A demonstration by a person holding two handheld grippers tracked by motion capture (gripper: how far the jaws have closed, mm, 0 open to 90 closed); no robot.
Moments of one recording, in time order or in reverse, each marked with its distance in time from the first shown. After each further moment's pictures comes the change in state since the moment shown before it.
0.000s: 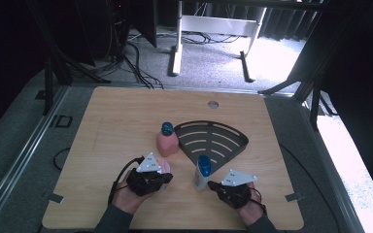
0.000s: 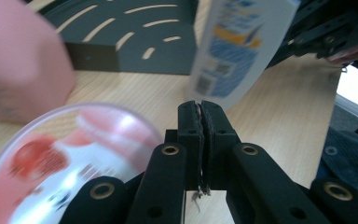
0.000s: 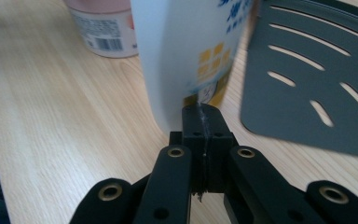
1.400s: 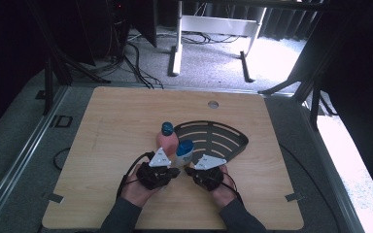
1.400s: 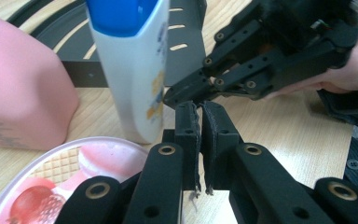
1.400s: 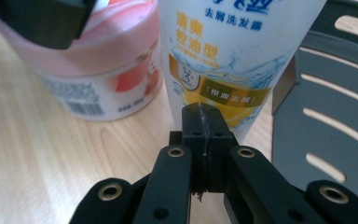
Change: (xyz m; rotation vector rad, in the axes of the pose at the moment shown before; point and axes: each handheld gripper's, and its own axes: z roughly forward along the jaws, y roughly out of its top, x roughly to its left) left arm 0.006 0.016 0.014 0.020 0.046 0.024; right arm -0.002 0.044 0.075 -0.019 0.010 -0.032
